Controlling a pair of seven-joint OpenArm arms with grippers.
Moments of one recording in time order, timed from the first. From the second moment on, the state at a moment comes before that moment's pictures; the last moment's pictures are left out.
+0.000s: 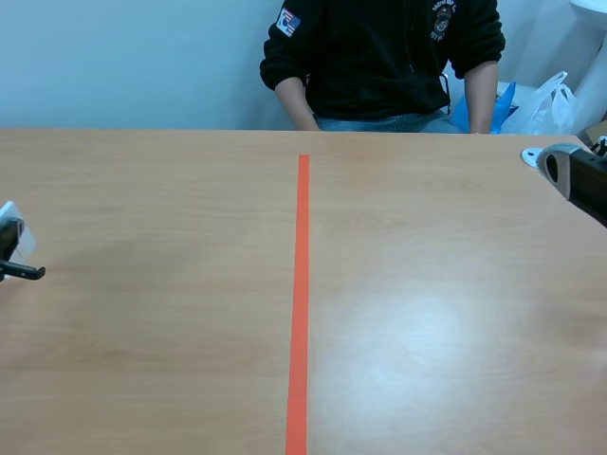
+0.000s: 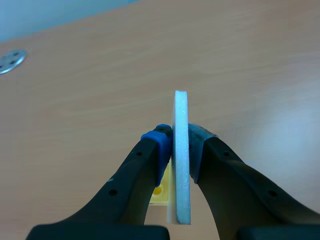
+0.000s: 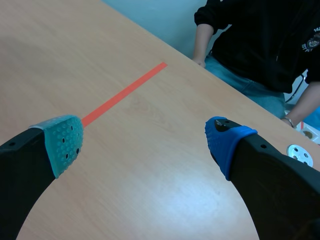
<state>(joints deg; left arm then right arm) -4.0 -37.6 11.1 53.7 -21.8 -8.0 -17.8 -34.2 27.0 33.0 124.2 29.7 45.5 -13.7</state>
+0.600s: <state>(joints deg) 0.4 -37.8 10.8 53.7 -27.5 -4.6 -17.1 -34.2 27.0 33.0 124.2 29.7 45.5 -13.7</state>
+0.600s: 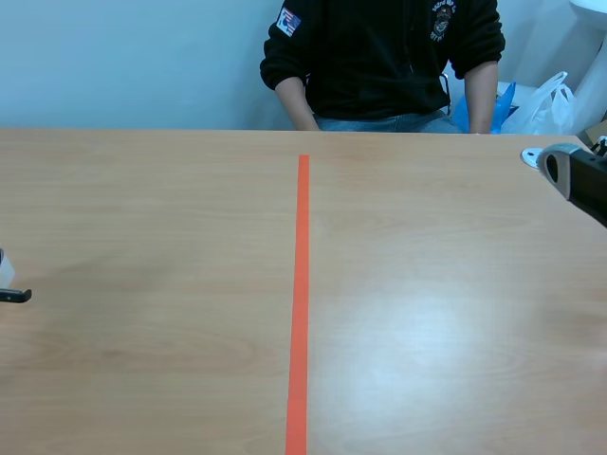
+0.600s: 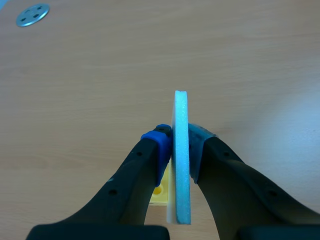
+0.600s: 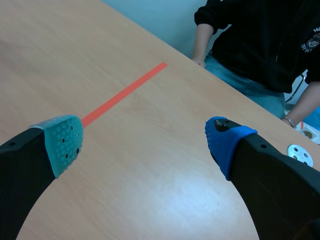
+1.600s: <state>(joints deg) 7.8 -39.8 4.5 72.1 -26.1 -7.0 -12.8 -34.2 27.0 33.0 124.2 29.7 45.5 -13.7</state>
